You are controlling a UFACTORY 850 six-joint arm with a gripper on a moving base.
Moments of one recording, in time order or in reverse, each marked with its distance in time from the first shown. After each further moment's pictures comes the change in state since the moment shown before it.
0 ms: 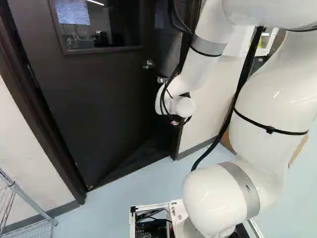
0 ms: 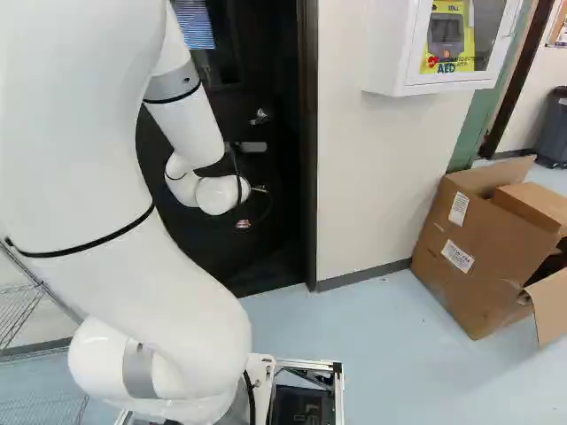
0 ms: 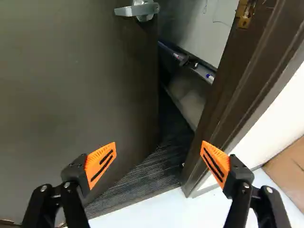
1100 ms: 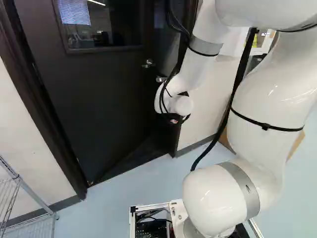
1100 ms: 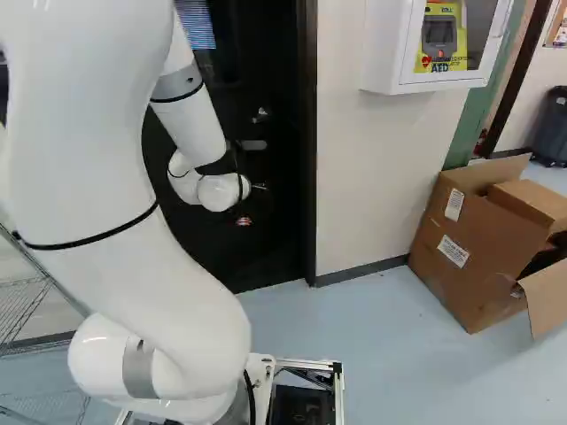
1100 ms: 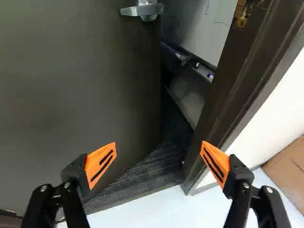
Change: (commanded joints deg) arm 0.0 -0.5 -0.6 -0.3 0.0 0.0
